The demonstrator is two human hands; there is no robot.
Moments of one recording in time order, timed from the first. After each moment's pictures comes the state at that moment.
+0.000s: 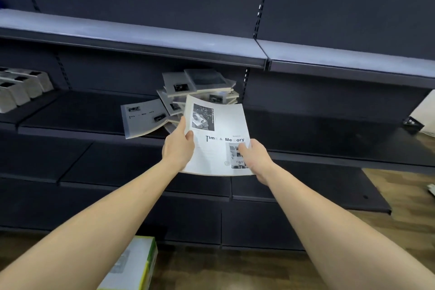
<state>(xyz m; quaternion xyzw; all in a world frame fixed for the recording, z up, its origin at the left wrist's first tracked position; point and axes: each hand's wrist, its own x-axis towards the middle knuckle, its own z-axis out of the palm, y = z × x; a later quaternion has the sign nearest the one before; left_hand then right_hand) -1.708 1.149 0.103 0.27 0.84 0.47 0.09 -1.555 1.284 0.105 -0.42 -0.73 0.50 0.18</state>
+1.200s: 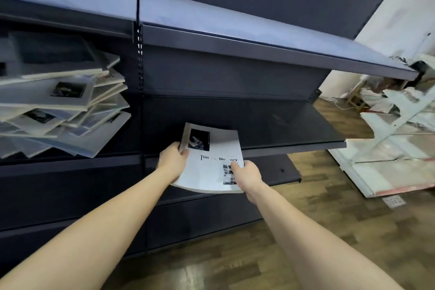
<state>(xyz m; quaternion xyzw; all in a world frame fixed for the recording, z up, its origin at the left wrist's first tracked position) -1.605 1.444 0.011 0.35 0.80 0.39 0.30 -1.415 1.509 0.022 -0.63 -0.61 0.44 0.18</state>
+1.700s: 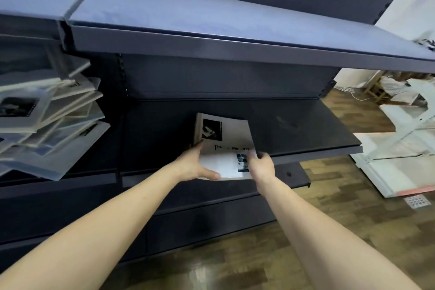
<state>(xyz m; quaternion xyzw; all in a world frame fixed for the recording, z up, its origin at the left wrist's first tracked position) -1.582 1.536 0.009 0.49 0.71 0.27 0.42 -1.399 1.622 0.019 -0.66 -0.53 0.46 0.26</state>
